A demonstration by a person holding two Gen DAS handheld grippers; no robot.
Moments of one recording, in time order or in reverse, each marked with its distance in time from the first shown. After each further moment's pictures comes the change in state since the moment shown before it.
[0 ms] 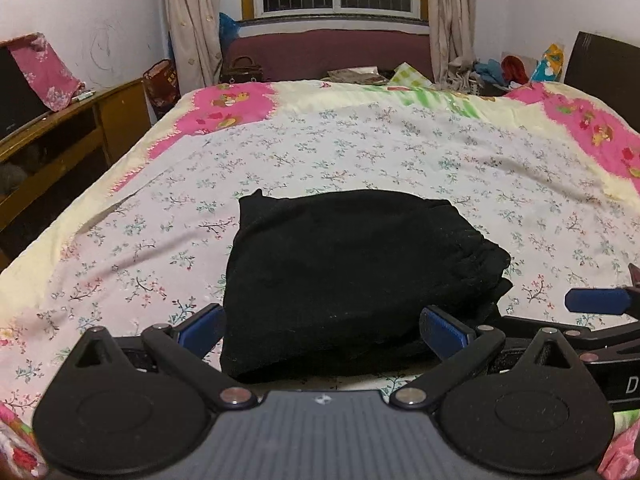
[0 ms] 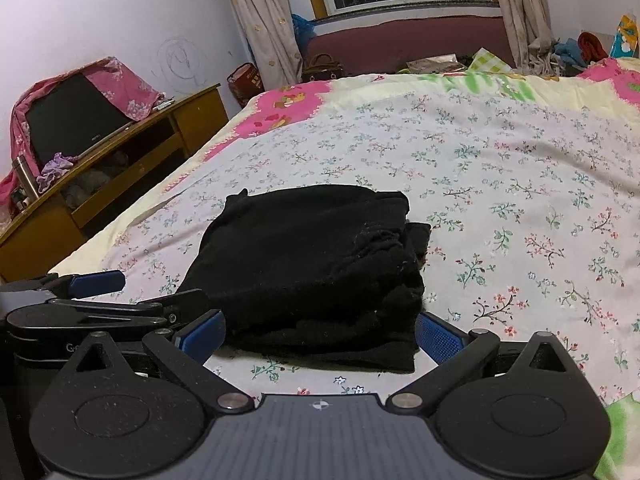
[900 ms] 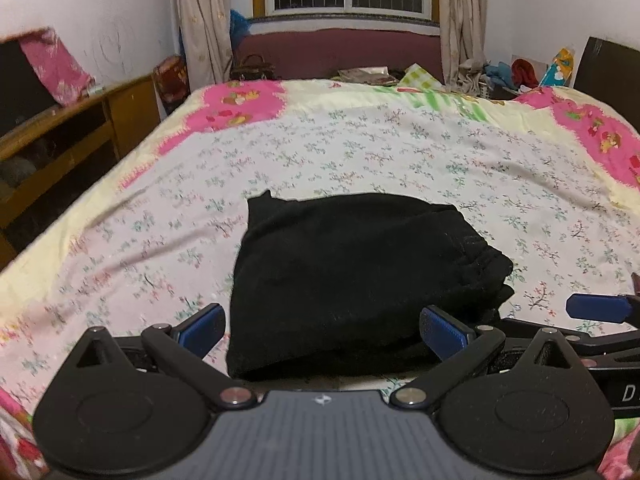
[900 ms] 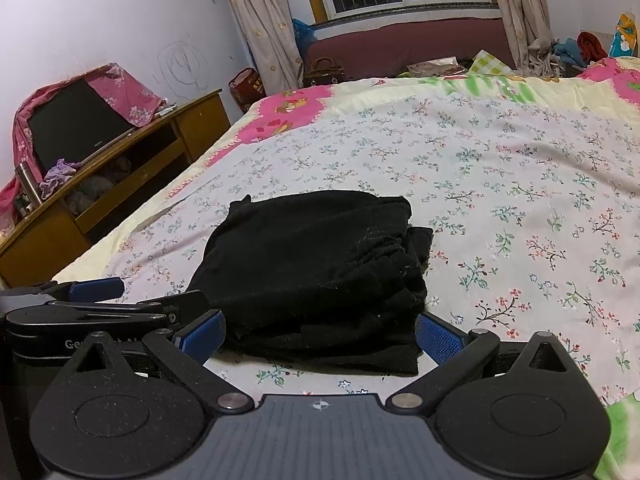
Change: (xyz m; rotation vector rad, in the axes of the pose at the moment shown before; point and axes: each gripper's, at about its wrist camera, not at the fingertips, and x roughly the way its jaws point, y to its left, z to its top) left arm -0.005 -0.003 0.004 -0.010 0.003 0.030; right arm -0.003 0.000 0.002 0.004 -0.015 0.009
